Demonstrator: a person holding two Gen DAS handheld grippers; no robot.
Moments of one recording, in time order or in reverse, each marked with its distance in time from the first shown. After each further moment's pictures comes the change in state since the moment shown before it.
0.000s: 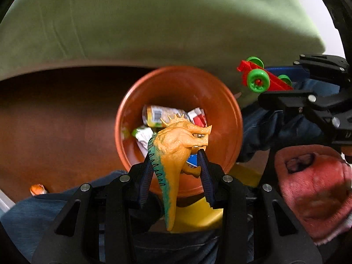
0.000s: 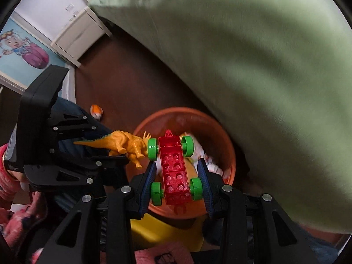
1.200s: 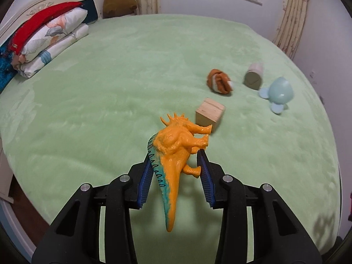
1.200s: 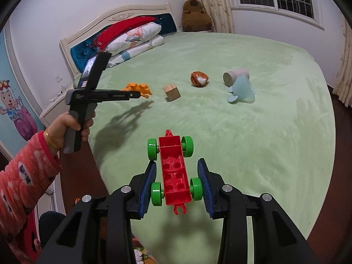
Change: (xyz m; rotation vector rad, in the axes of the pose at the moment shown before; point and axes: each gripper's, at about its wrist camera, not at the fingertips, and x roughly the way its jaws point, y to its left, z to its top) left arm -0.203 0.139 0.308 -0.101 -0.594 0.275; right arm -0.187 -0.075 0.161 0.037 -0.571 -0.115
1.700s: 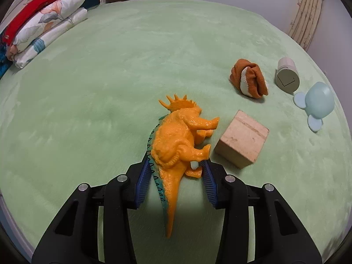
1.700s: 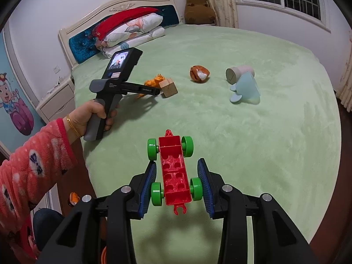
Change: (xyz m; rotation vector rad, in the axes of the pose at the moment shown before) left arm 0.098 0.009 0.038 -0.044 0.093 0.042; right arm 0.038 -0.010 0.020 -0.022 0.056 -0.008
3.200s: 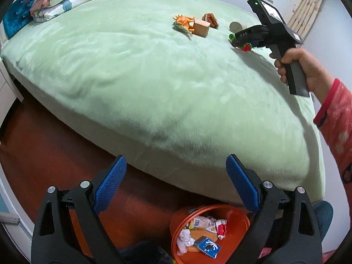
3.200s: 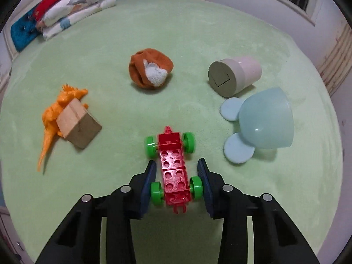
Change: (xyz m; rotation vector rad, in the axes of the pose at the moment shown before) left arm -0.165 -0.012 -0.247 -0.125 0.046 -0.102; right arm 0.183 -0.042 0.123 0.061 0.185 -0.335
